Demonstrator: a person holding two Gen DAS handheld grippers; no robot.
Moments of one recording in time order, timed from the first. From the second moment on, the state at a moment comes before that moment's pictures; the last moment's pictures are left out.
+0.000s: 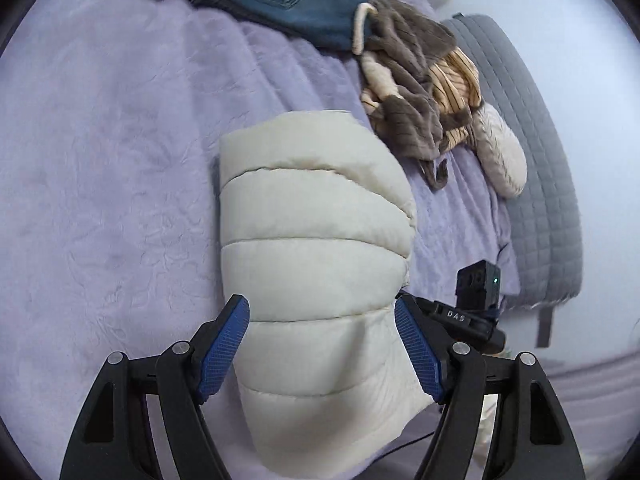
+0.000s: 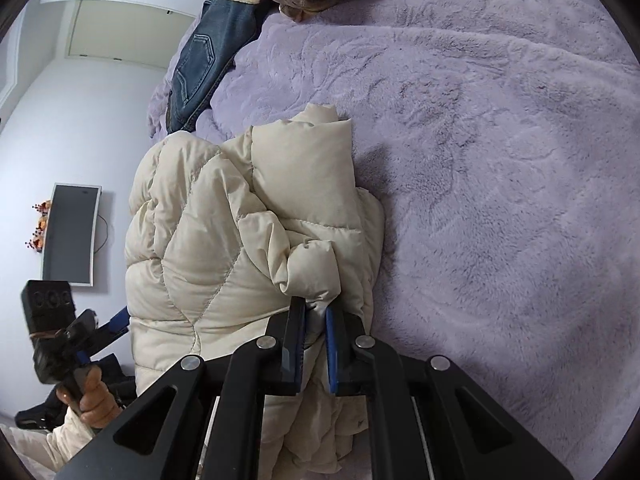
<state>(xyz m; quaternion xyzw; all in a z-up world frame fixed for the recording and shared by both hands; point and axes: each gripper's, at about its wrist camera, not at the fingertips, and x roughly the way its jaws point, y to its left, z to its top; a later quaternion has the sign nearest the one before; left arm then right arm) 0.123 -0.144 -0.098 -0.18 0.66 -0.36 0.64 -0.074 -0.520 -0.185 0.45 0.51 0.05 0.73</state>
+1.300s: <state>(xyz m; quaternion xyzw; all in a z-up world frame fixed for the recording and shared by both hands) 0.108 -0.184 -0.158 -0.11 0.67 -0.35 0.64 -0.041 -0.494 -0.210 0.52 0.51 0.13 0.67</state>
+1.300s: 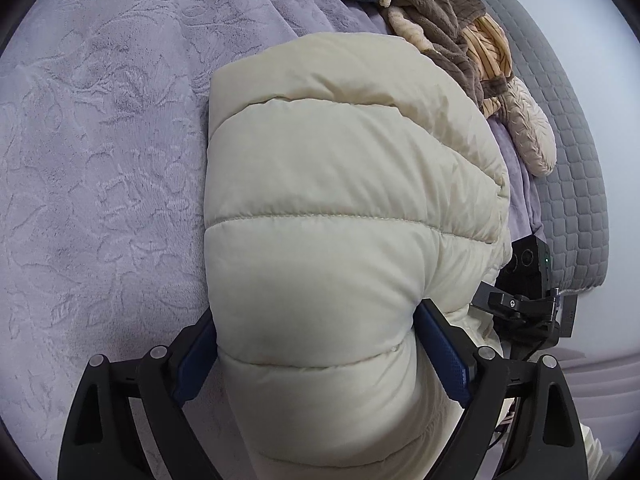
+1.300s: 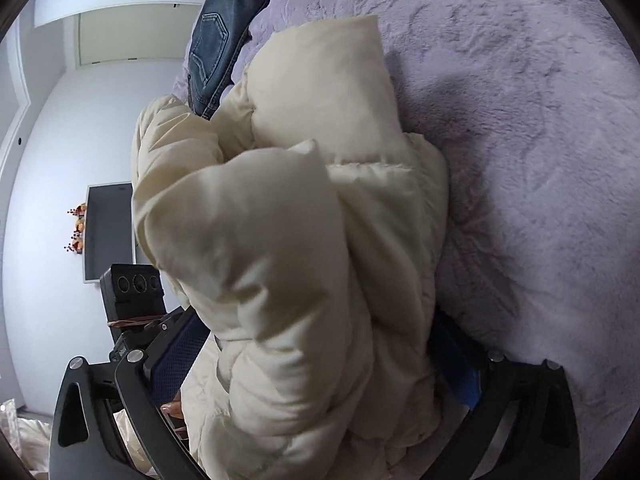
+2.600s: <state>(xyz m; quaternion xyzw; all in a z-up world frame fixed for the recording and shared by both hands) 0.128 -0.077 -0.102 -0.13 0.62 -0.34 0.70 -0.023 -0.416 -0.141 0.49 0.53 0.07 0.68</state>
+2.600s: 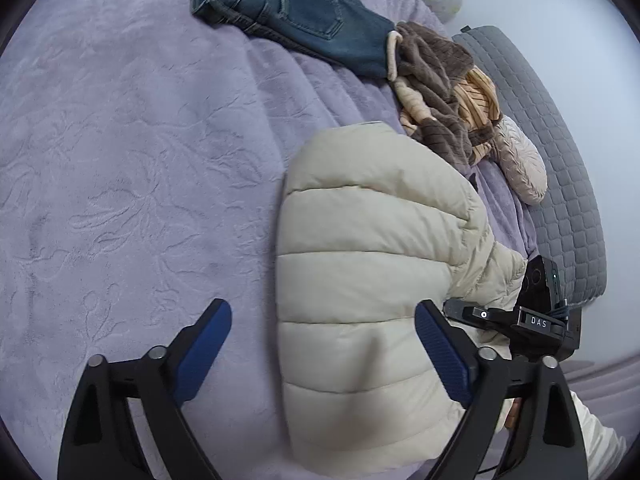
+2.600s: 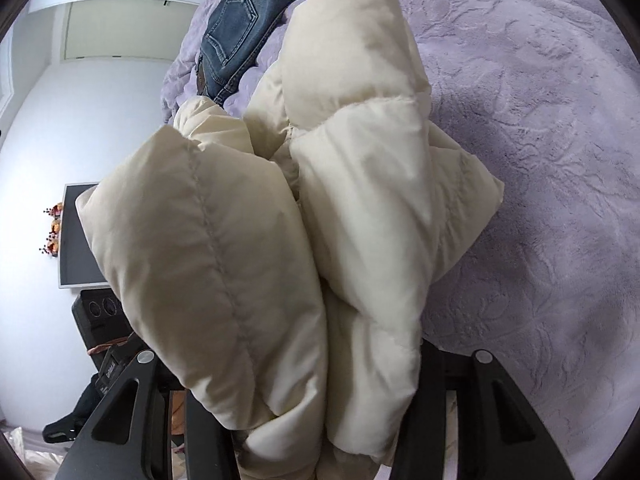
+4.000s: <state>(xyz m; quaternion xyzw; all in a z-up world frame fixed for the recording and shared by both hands) 0.162 0.012 -0.056 -0.10 0.59 -0.29 0.74 0.079 -0.277 -0.130 0.52 0.51 0.19 0.66</state>
